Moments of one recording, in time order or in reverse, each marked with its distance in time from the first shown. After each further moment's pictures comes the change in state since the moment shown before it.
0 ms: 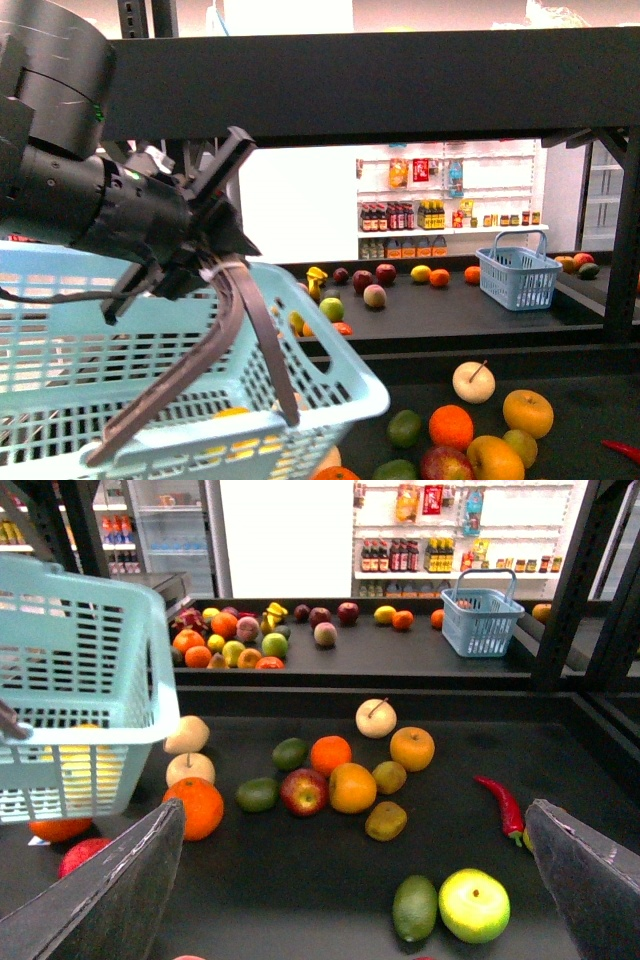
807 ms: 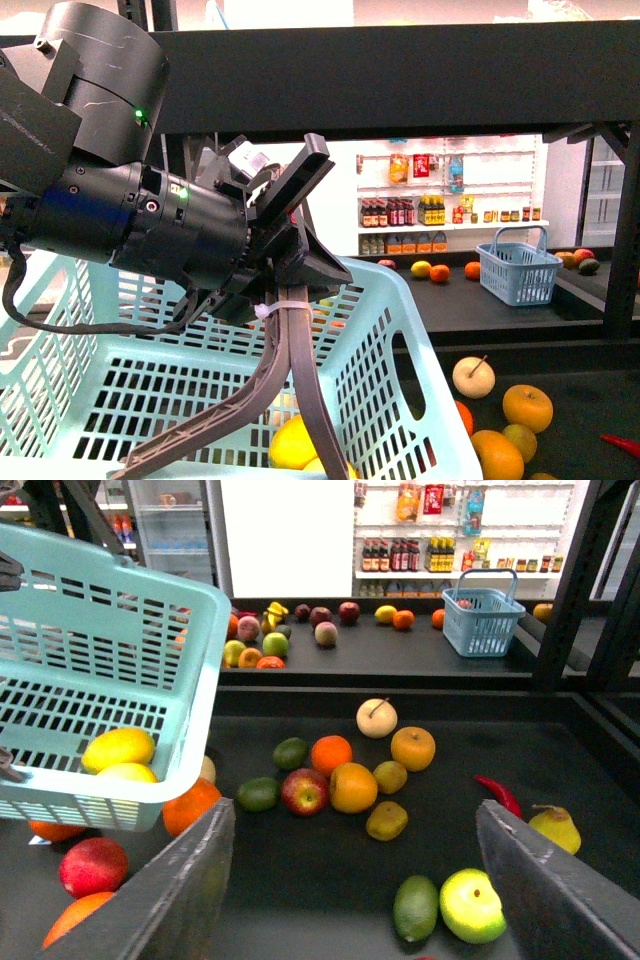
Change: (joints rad) left arm -0.095 -0.006 -0.031 -0.063 0.294 0.262; right arm 0.000 0.000 0.000 0.000 0.000 0.000
